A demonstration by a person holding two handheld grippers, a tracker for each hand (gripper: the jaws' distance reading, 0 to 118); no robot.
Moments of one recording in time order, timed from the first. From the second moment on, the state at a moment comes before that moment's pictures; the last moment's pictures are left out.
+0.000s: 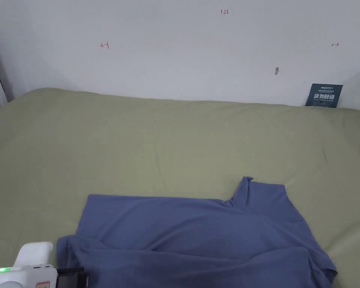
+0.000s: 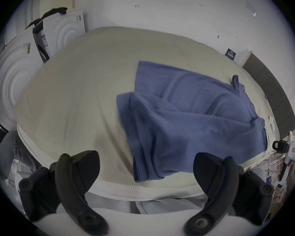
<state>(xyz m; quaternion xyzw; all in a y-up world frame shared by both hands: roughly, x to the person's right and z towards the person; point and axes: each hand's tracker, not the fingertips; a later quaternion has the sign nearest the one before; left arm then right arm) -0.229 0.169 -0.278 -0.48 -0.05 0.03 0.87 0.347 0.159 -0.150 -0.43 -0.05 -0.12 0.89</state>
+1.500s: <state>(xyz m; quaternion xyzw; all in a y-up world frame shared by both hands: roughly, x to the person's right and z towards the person) -0.174 0.124 -0.532 -0.50 -0.03 -0.03 0.87 0.419 0.137 -0.437 -0.49 -0.06 -0.08 0.86</state>
